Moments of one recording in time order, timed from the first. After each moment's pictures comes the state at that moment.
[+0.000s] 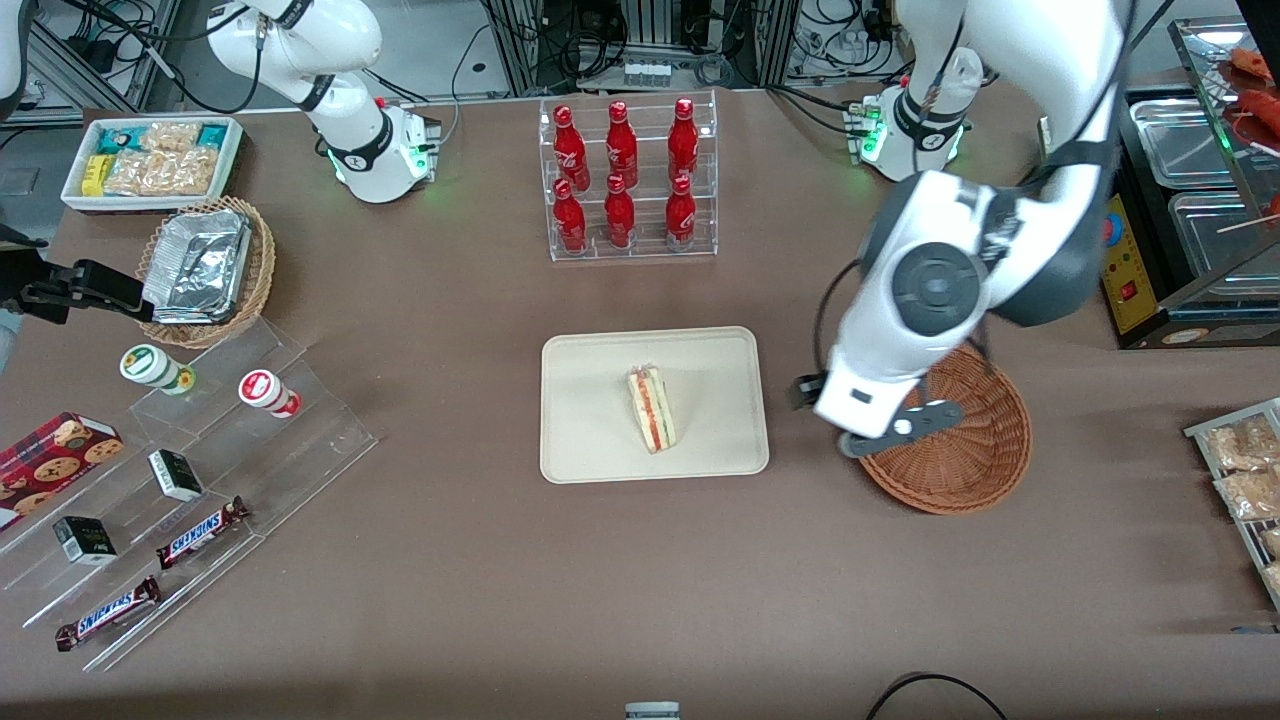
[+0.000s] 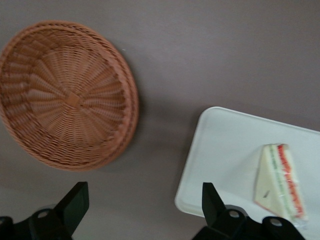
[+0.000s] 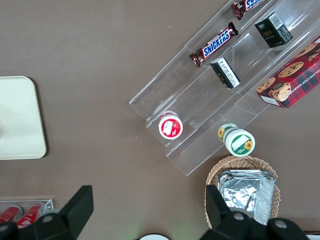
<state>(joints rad) -0.39 0.34 0.00 -1.53 0.00 1.75 -0.63</state>
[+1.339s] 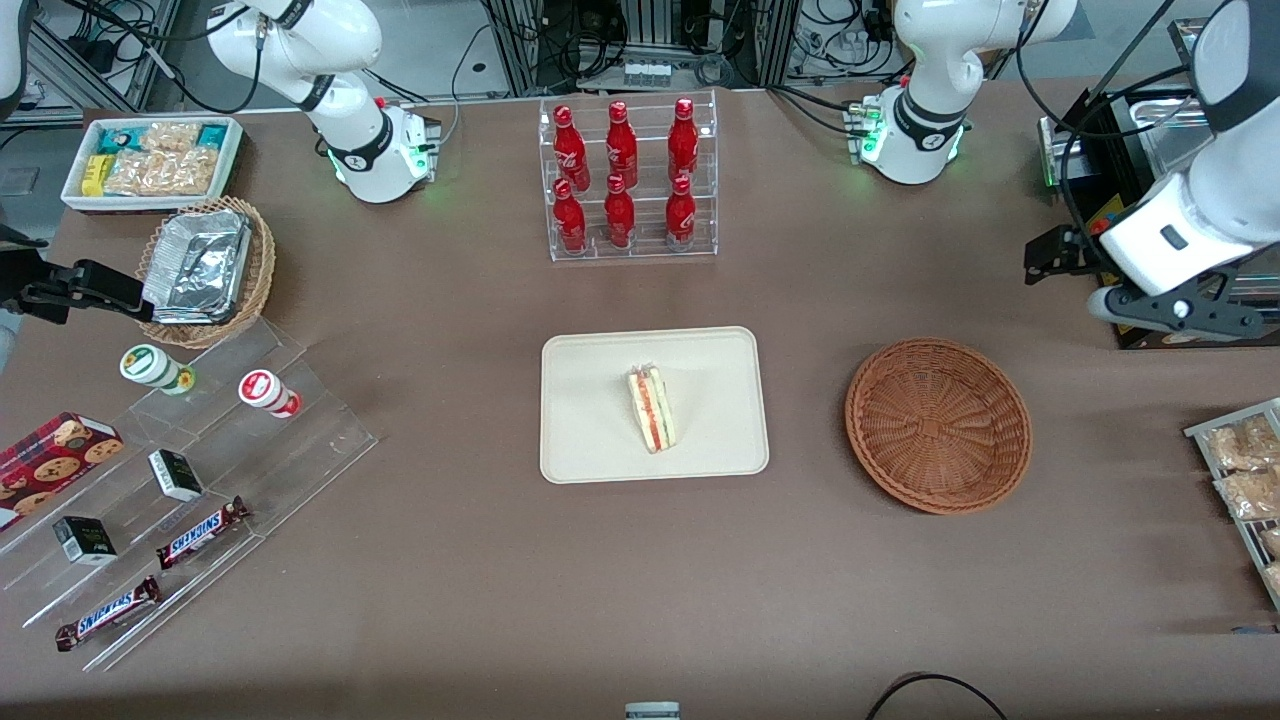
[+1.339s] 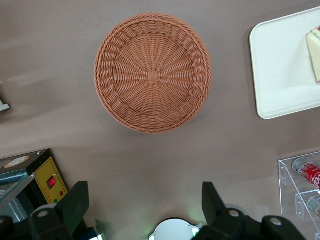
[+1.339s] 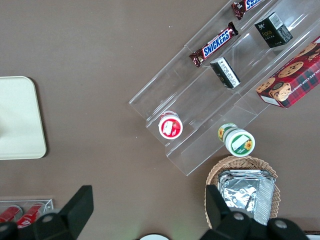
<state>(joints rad) 0.00 0.00 -0.09 -1.62 0.00 1.46 0.13</state>
